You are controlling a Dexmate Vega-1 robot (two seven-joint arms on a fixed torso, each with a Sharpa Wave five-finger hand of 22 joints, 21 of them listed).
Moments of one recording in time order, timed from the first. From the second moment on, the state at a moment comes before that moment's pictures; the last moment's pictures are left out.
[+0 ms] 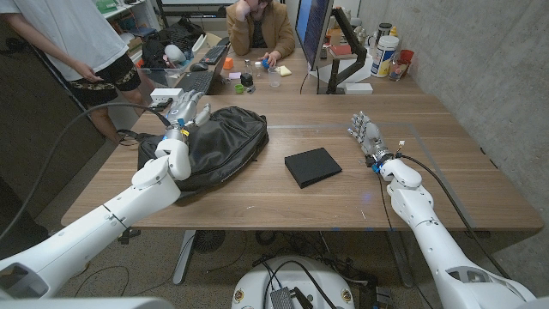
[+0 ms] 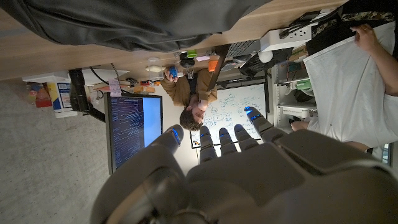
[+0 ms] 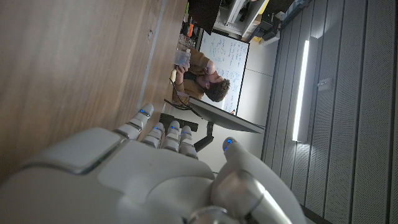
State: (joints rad) left arm 0.93 0.86 0.46 -1.95 0.44 0.68 0.36; left_hand 0.32 0.12 0.56 0.11 0.21 0.08 -0.14 0.20 0.18 -0.04 -0.08 0.18 0.18 -0.09 -0.03 0.19 0.18 -0.05 0.01 0.39 0.19; right arm -0.89 -0.19 0.00 -1.25 0.30 0.16 0.28; right_hand 0.08 0.10 0.32 0.14 0.19 0.03 0.01 0.19 0.18 0.03 -0.01 0.20 0.18 -0.05 -0.03 0.18 0.17 0.02 -0.04 0.36 0.18
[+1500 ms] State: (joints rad) left arm 0.91 0.87 0.49 -1.94 0.44 0.71 0.33; left_hand 0.32 0.12 0.56 0.12 0.21 0.08 -0.14 0.19 0.18 -0.04 -0.08 0.18 0.18 -0.09 -0.03 0.19 0.18 -0.05 0.01 0.38 0.19; right arm -0.89 -0.19 0.00 -1.26 0.30 0.15 0.28; right_hand 0.08 0.10 0.32 0.14 0.19 0.03 0.01 0.19 0.18 0.03 -0.01 0.20 0.18 -0.05 -0.03 0.18 0.17 0.02 -0.03 0.35 0.18
